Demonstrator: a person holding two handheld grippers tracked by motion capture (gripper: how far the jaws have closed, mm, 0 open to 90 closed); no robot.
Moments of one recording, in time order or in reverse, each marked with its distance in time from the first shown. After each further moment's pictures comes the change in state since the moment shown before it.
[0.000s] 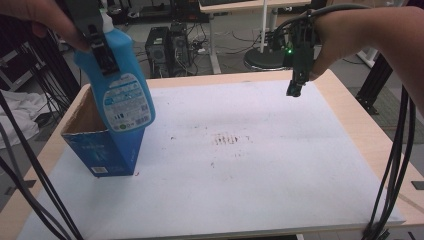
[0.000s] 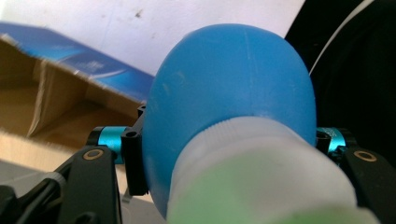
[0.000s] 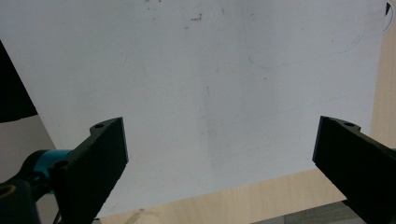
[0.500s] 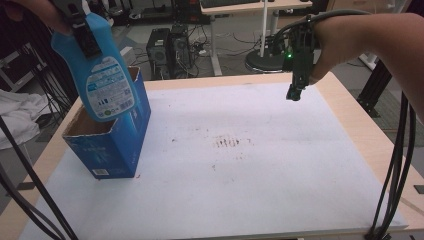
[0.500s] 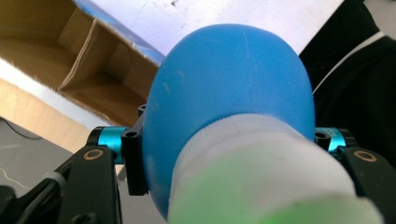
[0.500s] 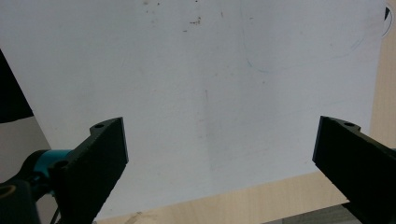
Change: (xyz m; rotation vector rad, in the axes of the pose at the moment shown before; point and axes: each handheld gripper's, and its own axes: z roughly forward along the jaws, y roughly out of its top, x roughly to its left) left arm 0.032 -0.024 -0.017 -0.041 0.004 -0.200; right arm -0.002 0.004 0.004 -0.004 -0.001 -0.013
